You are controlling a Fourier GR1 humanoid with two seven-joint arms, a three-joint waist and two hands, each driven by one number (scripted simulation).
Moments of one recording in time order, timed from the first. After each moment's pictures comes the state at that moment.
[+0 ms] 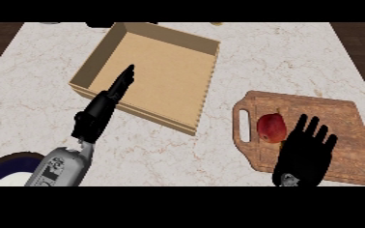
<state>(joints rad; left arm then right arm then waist) -0.24 0.31 -0.32 -1.49 0.10 0.06 0.04 0.05 -0.07 0.26 -1.71 1.54 0.33 1.01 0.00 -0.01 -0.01</state>
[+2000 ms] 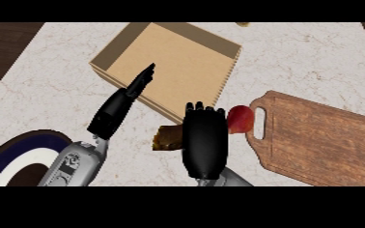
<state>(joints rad) -0.29 0.23 -0.33 -1.49 0.05 -0.03 0.06 -0.45 -0.01 0.78 -1.60 1.33 0.19 1.06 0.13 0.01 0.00</state>
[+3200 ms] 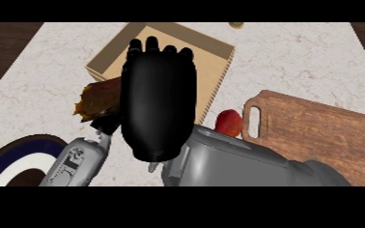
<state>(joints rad) -0.32 0.21 -0.31 -1.43 0.03 -0.02 0.07 -1.05 -0.02 0.72 -1.55 1.12 0.09 1.24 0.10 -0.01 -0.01</state>
